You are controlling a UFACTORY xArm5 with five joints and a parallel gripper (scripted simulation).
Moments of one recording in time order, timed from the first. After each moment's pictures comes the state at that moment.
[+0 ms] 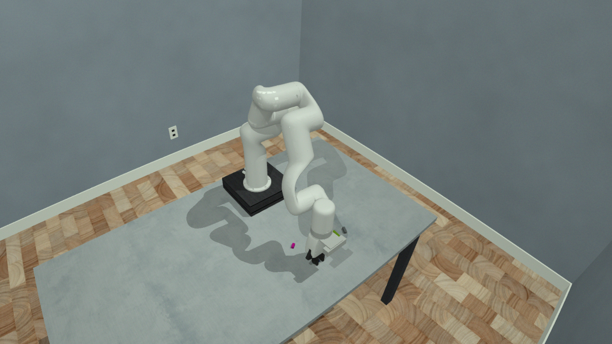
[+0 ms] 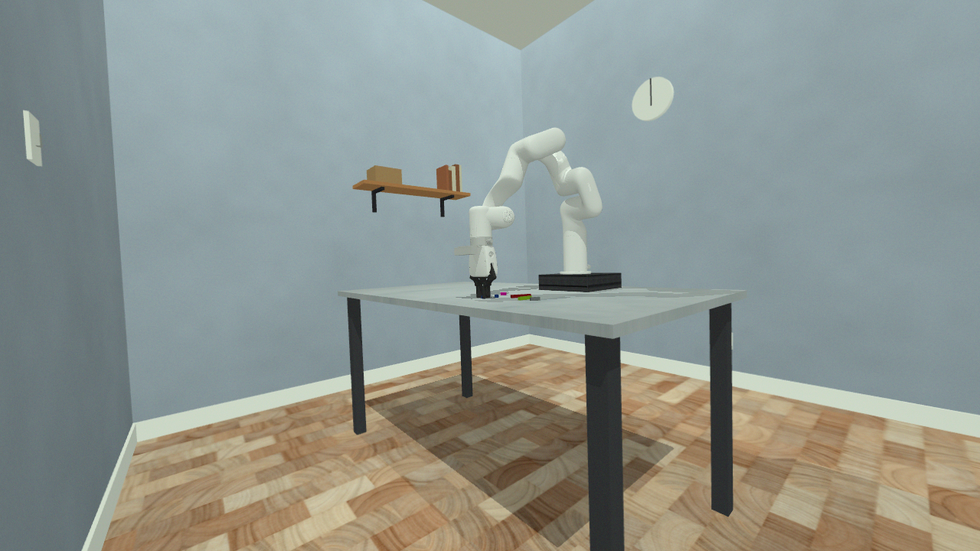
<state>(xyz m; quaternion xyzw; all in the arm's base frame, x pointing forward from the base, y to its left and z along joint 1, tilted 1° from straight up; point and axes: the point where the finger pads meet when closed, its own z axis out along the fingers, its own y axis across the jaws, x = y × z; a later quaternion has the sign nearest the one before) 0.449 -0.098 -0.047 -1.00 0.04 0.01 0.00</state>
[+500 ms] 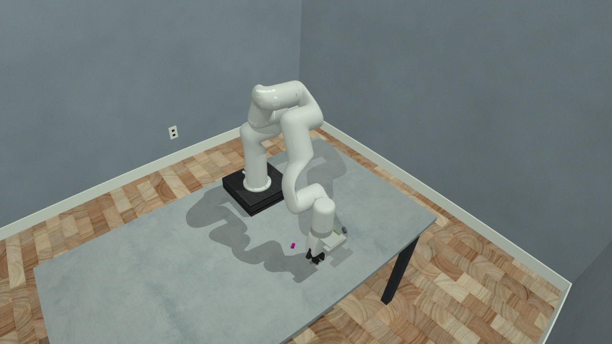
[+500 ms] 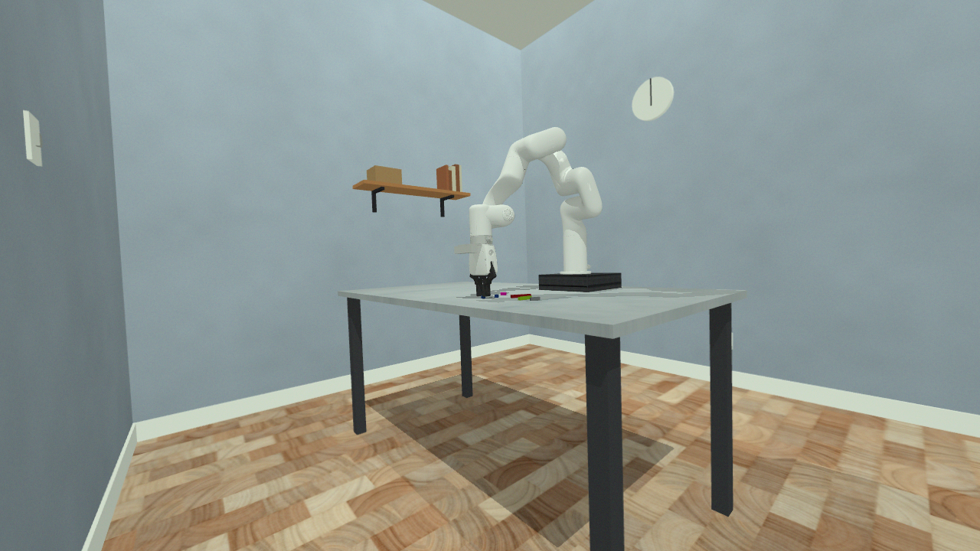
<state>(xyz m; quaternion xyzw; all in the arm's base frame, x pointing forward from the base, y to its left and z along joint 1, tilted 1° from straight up) 0.449 -0.098 -0.042 -1.00 0.04 0.01 0.00</state>
